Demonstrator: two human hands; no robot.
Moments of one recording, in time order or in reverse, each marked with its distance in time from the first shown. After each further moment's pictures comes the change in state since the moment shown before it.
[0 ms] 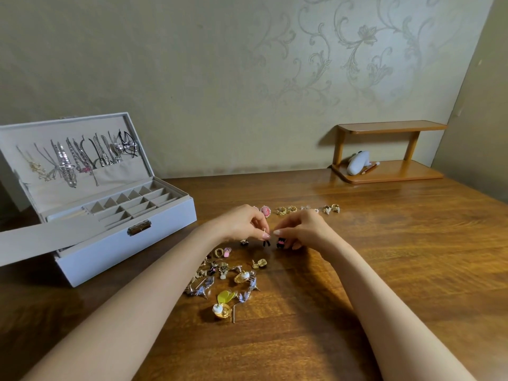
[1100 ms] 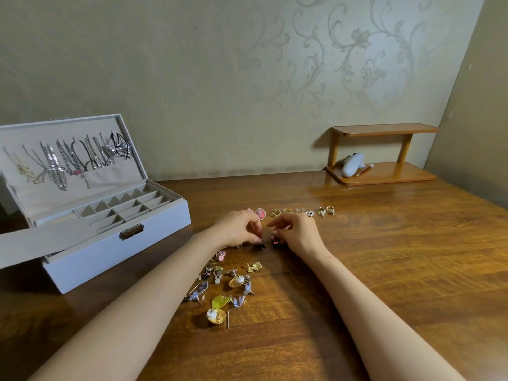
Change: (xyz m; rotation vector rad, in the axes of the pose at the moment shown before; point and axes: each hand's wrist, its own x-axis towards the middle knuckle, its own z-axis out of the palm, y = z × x) left_hand 0.016 -0.014 0.012 0.124 0.081 -0.042; right_hand 0.011 0.014 0.017 -0.189 0.271 -0.150
